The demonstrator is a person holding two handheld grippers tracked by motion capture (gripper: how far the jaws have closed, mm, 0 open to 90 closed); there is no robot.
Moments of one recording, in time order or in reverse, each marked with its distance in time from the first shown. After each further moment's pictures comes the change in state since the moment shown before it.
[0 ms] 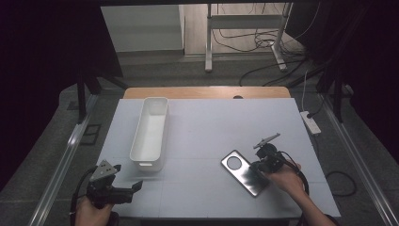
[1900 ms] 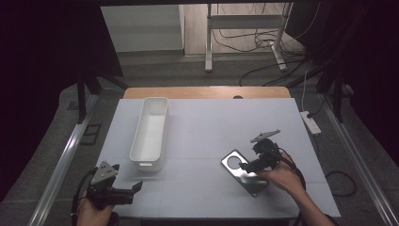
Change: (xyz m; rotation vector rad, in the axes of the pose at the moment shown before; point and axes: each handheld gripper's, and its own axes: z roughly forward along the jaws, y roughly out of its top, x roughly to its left) left arm -0.005 -0.001 -0.001 -0.007 0.046 0.033; right arm 0.013 0.017 -0.009 -0.129 -0.031 0.039
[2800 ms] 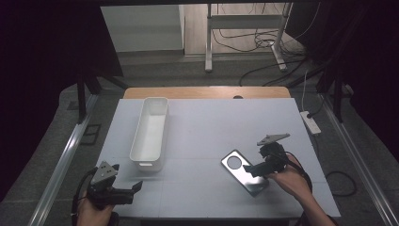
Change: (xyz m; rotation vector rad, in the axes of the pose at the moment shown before) left arm 0.000 0.000 0.000 -0.001 0.003 -0.004; right arm 0.005 -0.008 -0.025 -0.076 0.011 -0.022
